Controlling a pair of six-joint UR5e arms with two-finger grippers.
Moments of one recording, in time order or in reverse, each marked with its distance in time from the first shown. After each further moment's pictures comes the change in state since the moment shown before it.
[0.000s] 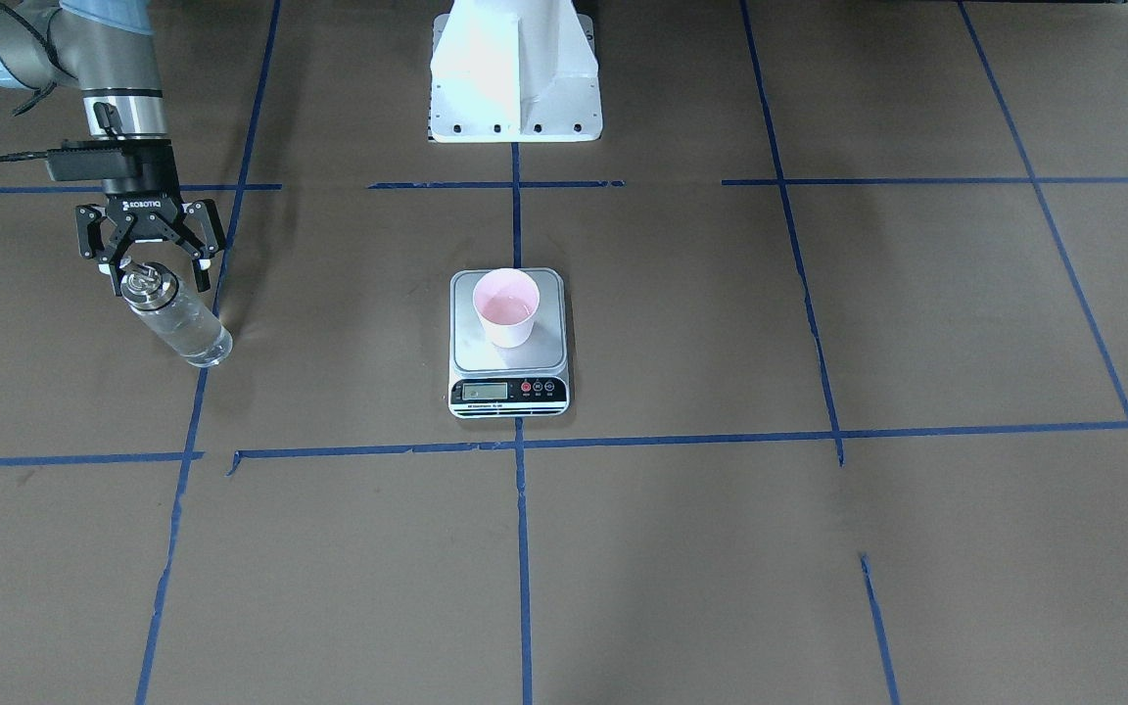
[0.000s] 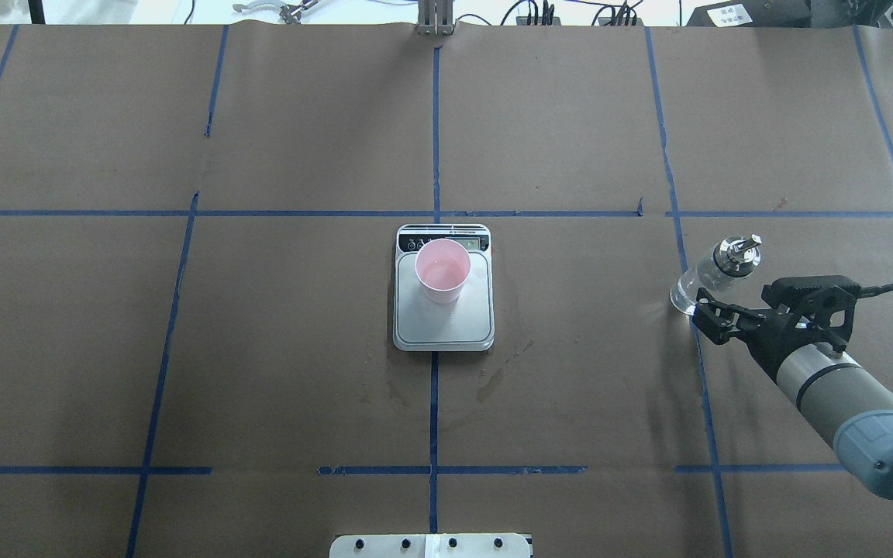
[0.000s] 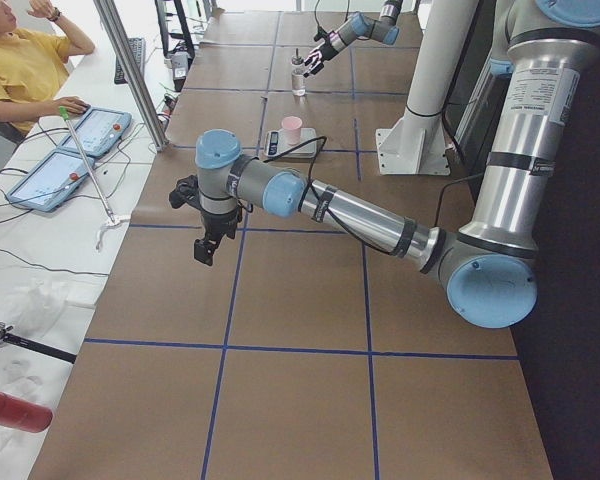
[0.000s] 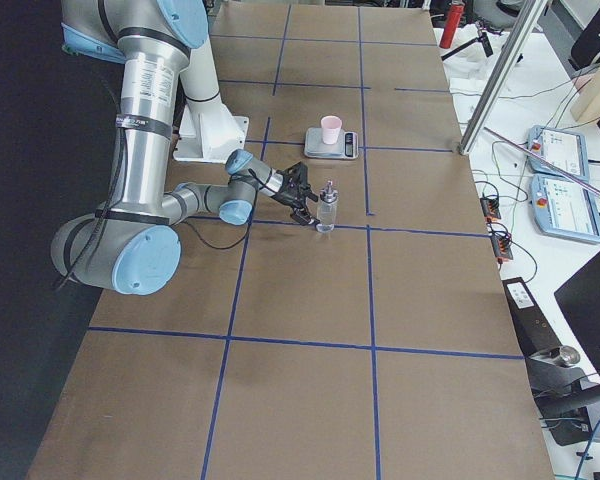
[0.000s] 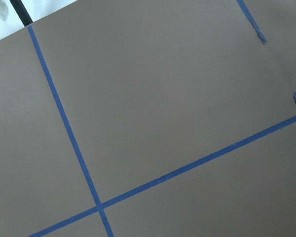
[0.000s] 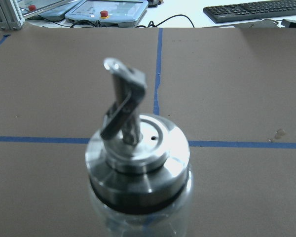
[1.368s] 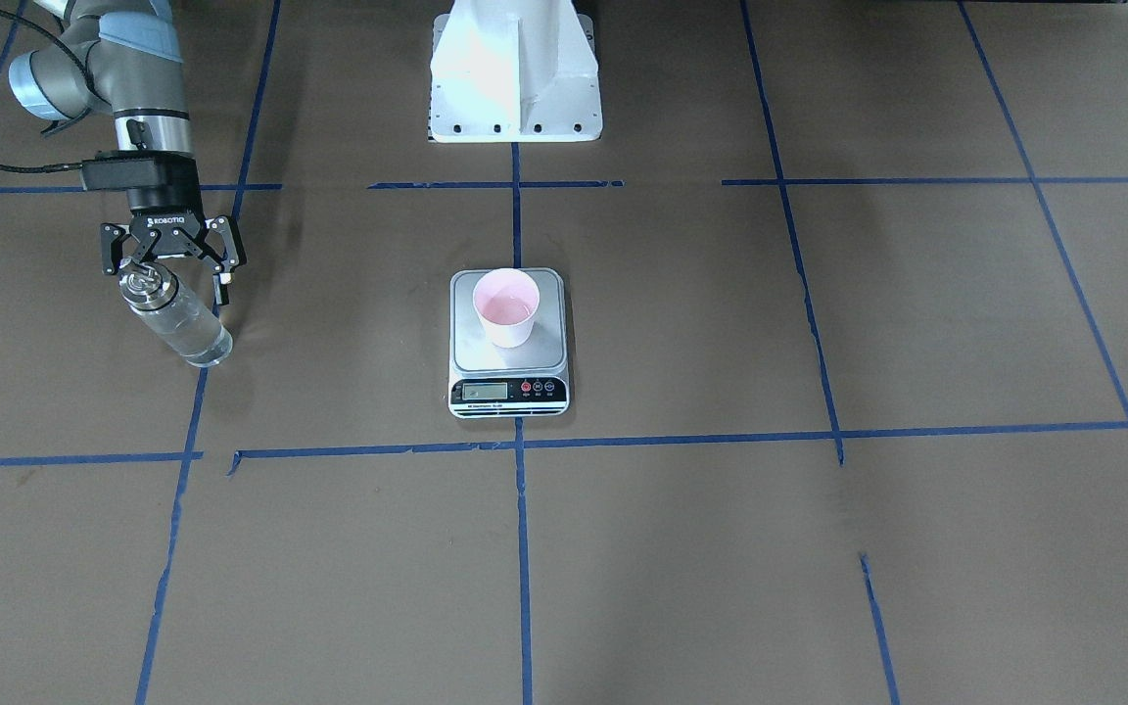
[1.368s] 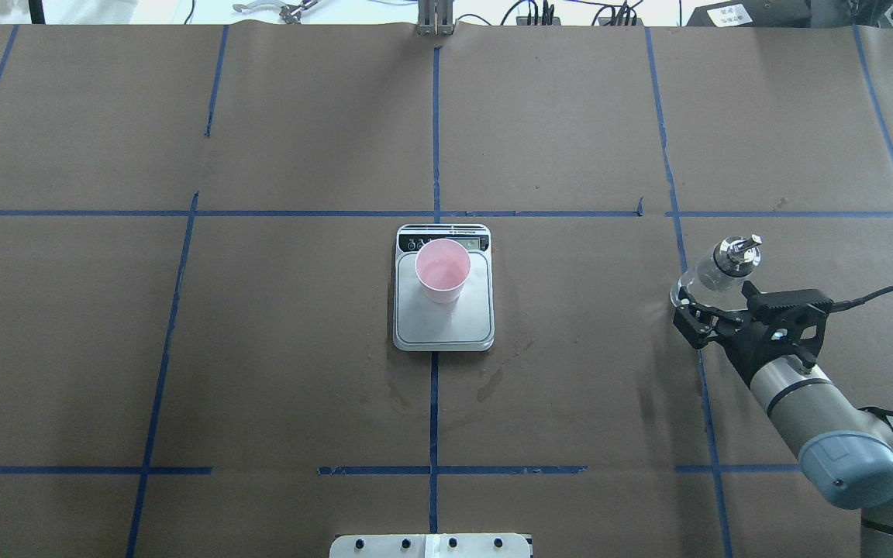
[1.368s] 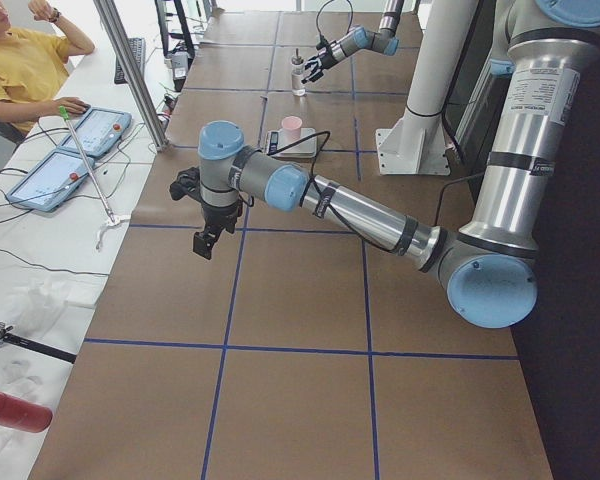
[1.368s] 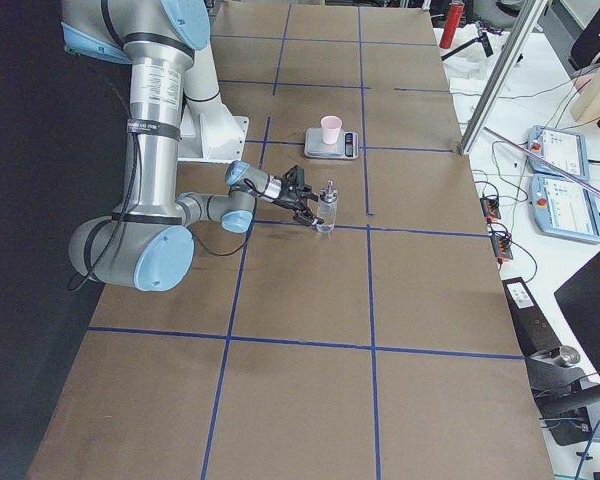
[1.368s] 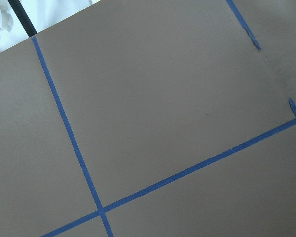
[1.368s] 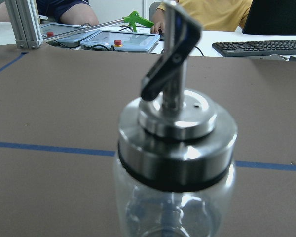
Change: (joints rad) left arm -0.003 -0.002 -0.032 0.006 0.010 -0.002; right arm -0.042 0.068 -0.124 0.122 -0.140 -0.058
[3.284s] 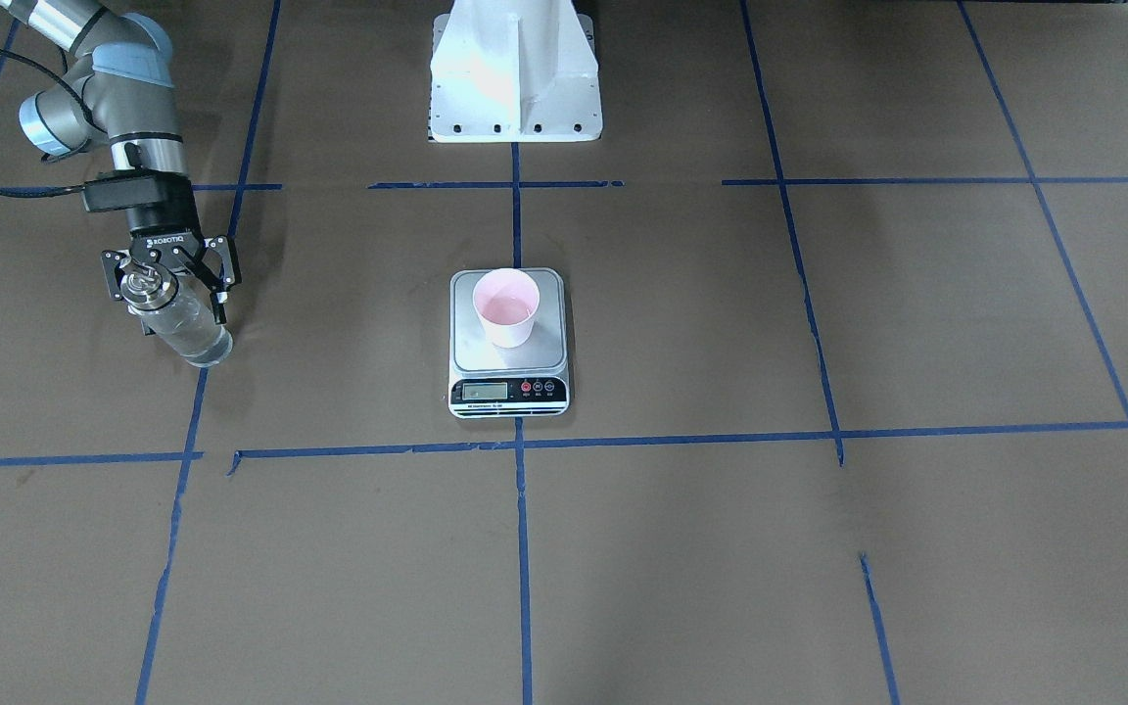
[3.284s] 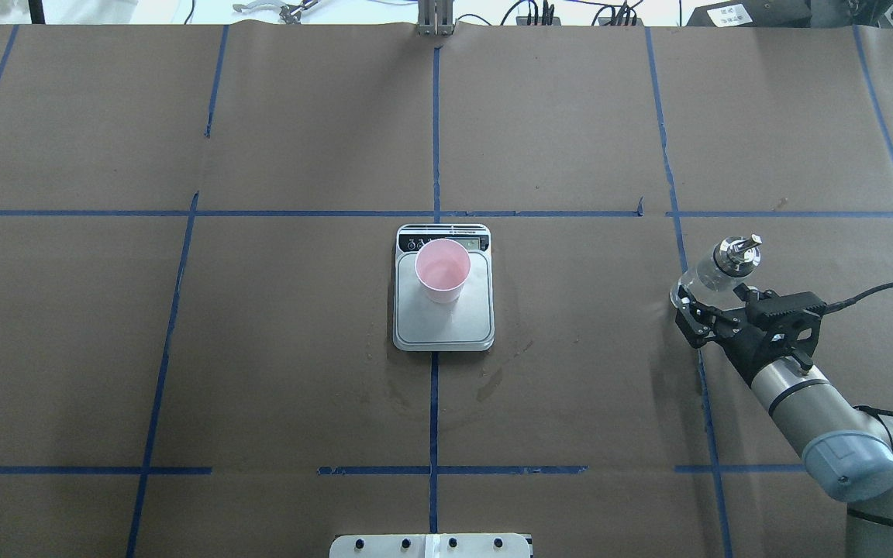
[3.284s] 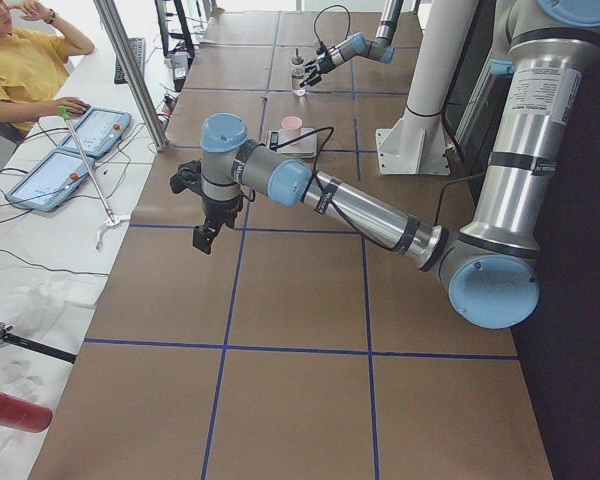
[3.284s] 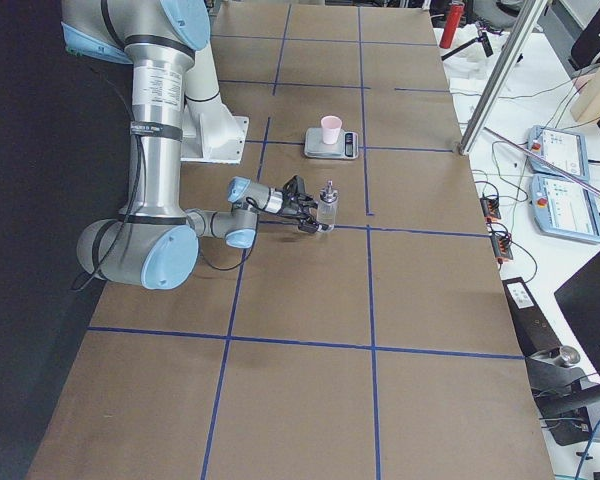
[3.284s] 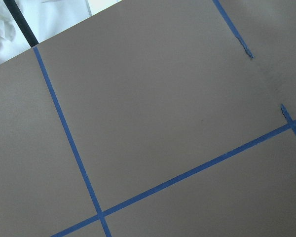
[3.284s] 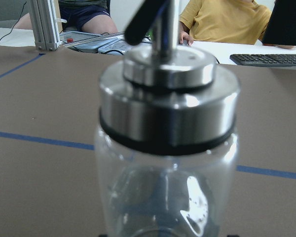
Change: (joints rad) left arm -0.015 0.002 -0.031 0.006 0.000 -0.002; right arm 0.012 0.048 -0.162 0.246 -0.019 -0.147
